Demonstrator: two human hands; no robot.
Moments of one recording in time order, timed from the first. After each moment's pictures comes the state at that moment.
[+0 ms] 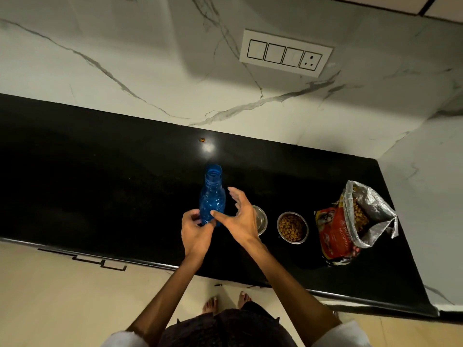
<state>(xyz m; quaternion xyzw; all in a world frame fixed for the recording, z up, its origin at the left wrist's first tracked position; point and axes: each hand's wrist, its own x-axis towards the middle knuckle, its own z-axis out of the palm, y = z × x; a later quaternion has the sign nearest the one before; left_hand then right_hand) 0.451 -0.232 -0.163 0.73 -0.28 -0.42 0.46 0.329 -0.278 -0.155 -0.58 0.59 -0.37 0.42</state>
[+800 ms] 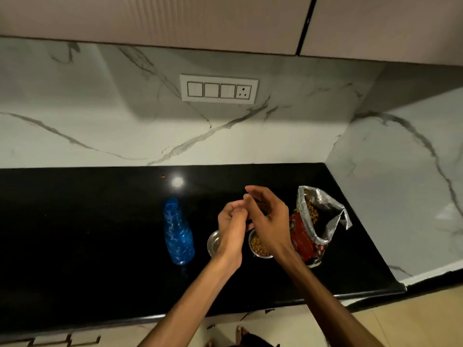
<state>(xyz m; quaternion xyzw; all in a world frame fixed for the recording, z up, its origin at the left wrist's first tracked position) 0.312 -0.256 -0.017 0.49 -0.28 -0.66 0.50 0.219 -0.253 -0.016 -0.53 0.58 -0.55 0.29</state>
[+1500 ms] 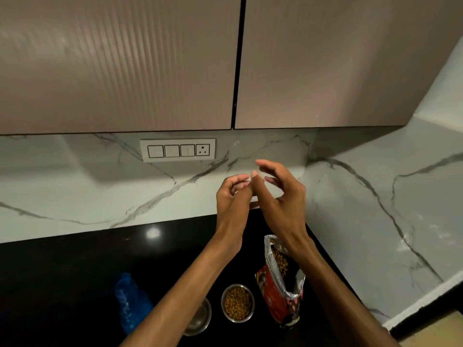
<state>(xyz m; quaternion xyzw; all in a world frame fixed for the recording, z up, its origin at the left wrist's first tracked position) 0.231 -0.317 0.137 0.34 -0.44 -0.63 0.54 0.128 -0.304 0.128 -0.57 0.53 -0.62 0.06</state>
